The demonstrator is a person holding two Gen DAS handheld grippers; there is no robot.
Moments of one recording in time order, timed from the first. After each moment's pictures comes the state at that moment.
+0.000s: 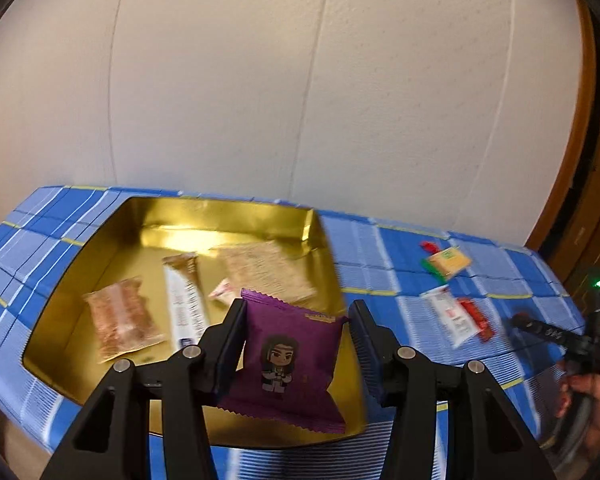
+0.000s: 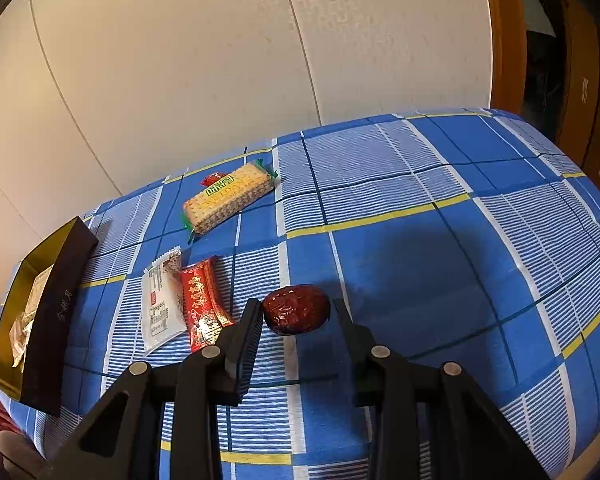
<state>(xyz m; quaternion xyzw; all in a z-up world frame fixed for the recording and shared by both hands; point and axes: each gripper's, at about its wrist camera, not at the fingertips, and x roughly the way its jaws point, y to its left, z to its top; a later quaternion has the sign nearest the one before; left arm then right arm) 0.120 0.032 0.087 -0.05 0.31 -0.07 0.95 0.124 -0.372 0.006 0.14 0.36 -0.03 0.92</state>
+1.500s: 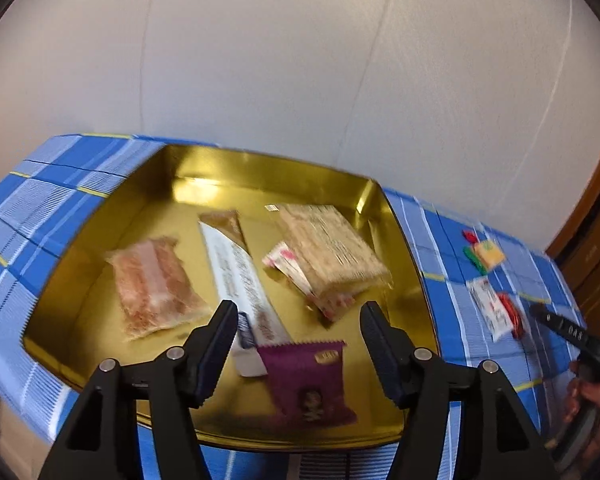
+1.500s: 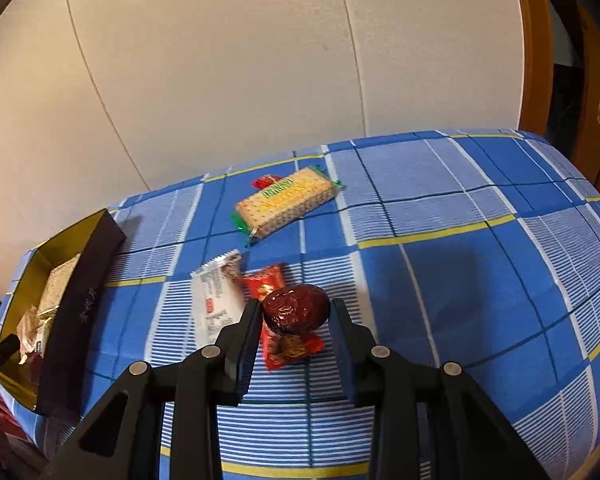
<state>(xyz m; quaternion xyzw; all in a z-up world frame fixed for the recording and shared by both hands) 0.142 0.077 0.067 -0.10 0.36 -0.04 0.93 0.135 -0.324 0.016 0.11 0.34 0.00 0.93</state>
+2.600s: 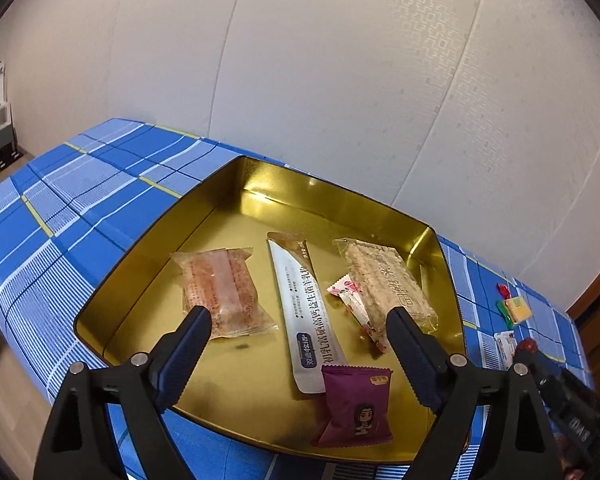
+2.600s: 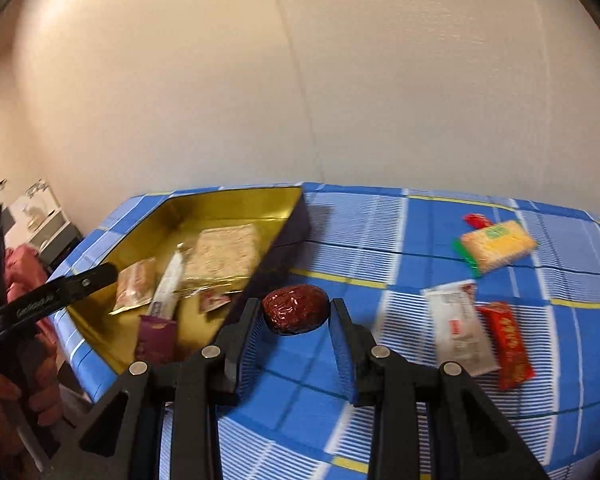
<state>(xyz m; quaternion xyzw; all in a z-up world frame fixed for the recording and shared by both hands) 0.136 0.115 0.071 -0.16 0.34 0.05 0.93 0.123 -0.183 0.045 0.03 0.29 0.21 0.93</state>
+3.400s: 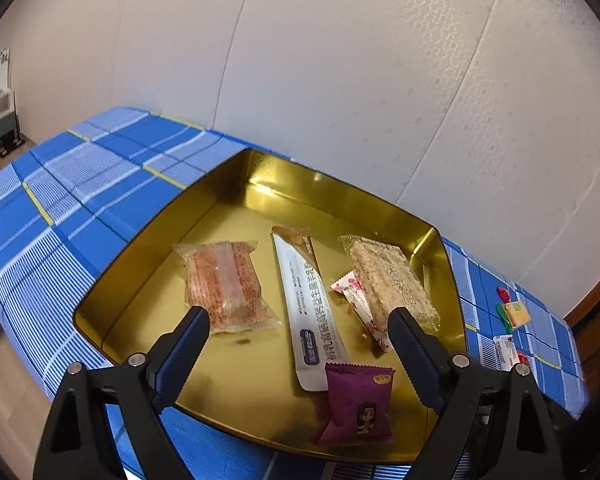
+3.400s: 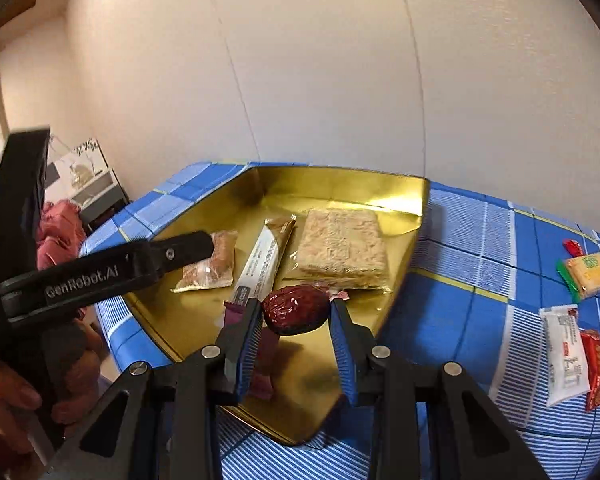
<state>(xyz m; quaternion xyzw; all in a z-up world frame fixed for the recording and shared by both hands) 0.138 0.120 0.068 -0.18 0.35 0.05 0.92 0.116 -0.098 0.032 -0.02 0.30 0.30 0.91</state>
